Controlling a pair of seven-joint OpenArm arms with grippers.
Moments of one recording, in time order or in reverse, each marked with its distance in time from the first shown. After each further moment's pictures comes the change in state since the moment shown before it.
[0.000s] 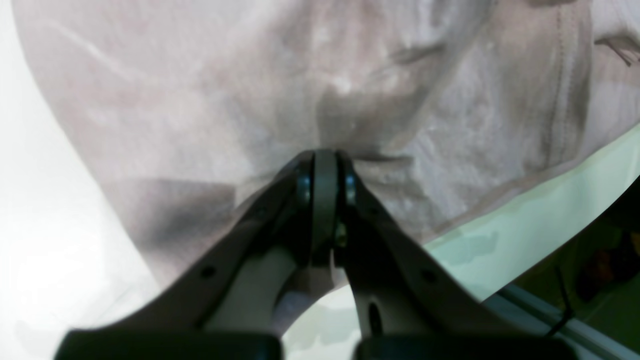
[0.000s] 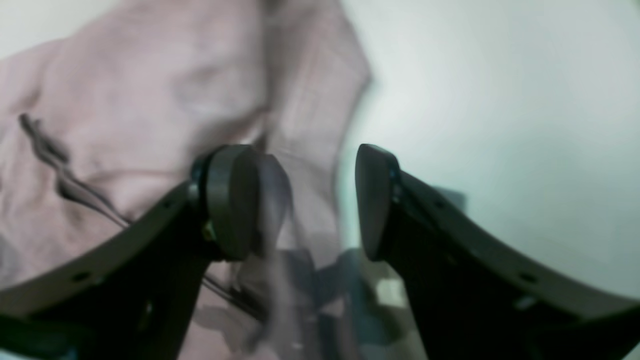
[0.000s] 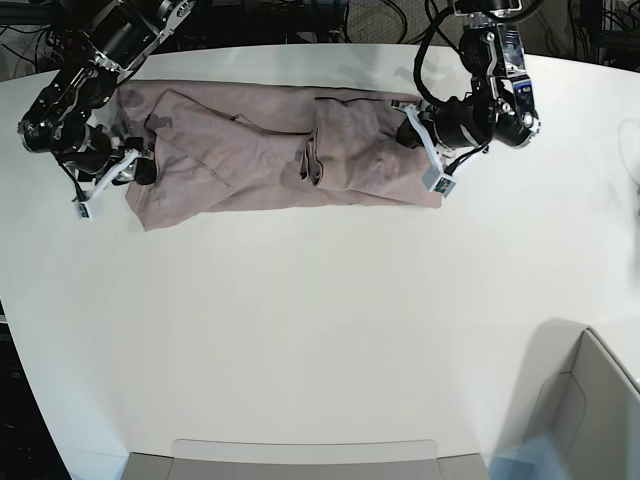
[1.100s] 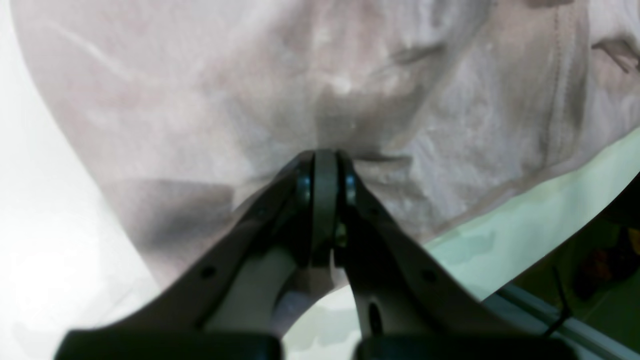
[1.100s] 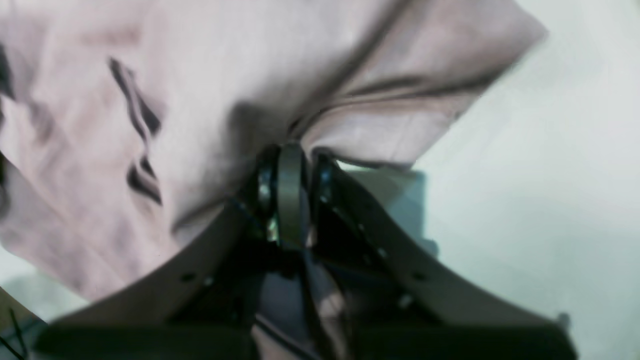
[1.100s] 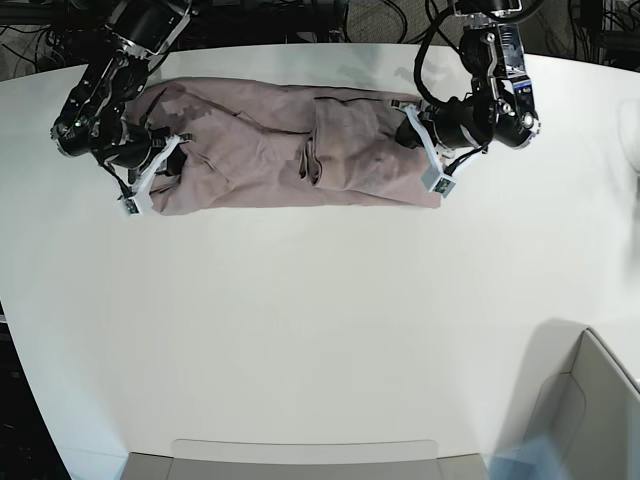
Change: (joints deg) left arm -0.2 0.0 0.0 -0.3 -0.2 0.2 0.2; right arm -4.5 -3.2 -9.0 8.0 -1.6 0.0 -2.7
